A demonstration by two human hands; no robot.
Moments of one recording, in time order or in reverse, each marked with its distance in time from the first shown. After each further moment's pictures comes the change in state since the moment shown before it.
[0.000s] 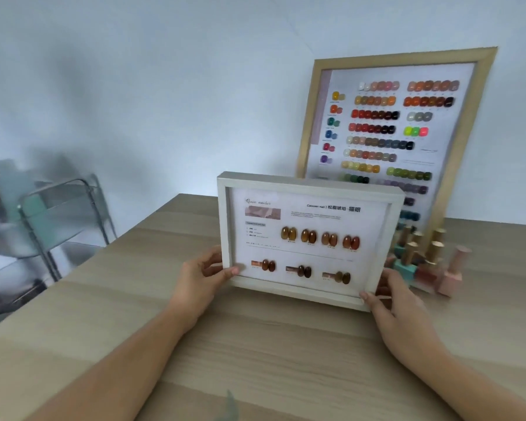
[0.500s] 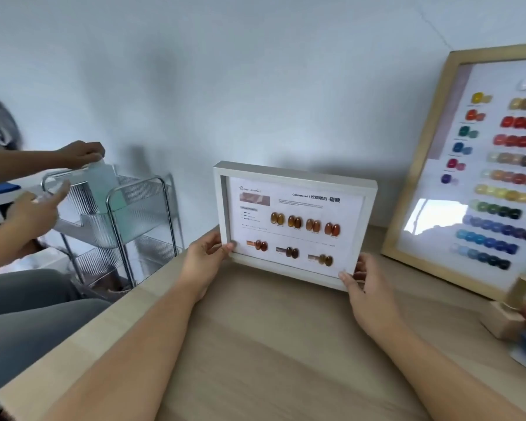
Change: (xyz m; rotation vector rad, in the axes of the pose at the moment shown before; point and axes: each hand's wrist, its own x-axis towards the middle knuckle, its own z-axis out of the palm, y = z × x) left_hand 0.093 -0.044 -0.163 0.067 0.282 0.055; right_hand 0.125 -0.066 0.190 0.194 -0.081 -0.048
